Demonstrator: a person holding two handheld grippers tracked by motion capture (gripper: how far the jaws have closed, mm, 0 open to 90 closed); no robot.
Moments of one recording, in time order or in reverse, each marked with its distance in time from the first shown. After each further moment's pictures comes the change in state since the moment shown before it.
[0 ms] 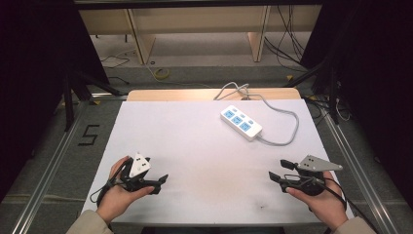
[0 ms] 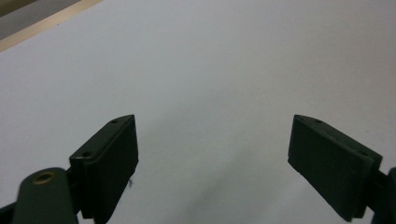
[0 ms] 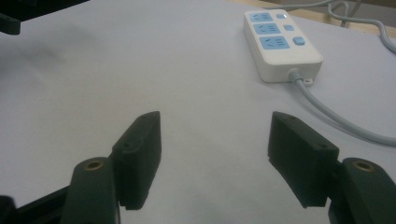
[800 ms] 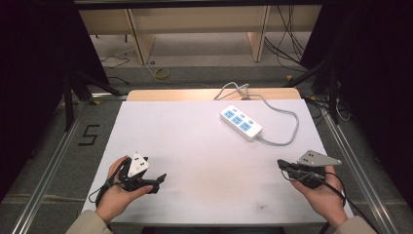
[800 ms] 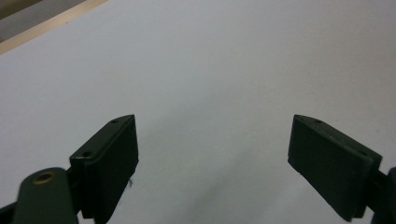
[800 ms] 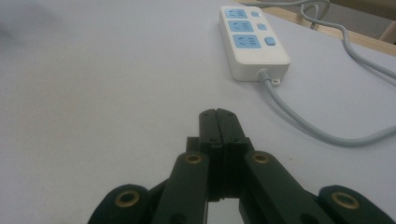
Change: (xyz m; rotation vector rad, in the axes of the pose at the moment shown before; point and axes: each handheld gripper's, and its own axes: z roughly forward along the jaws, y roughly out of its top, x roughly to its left) left arm 0.003 -0.001 -0.001 -0.002 0.020 -0.009; right arm -0.006 0.012 -0.001 0.054 -0.096 -0.059
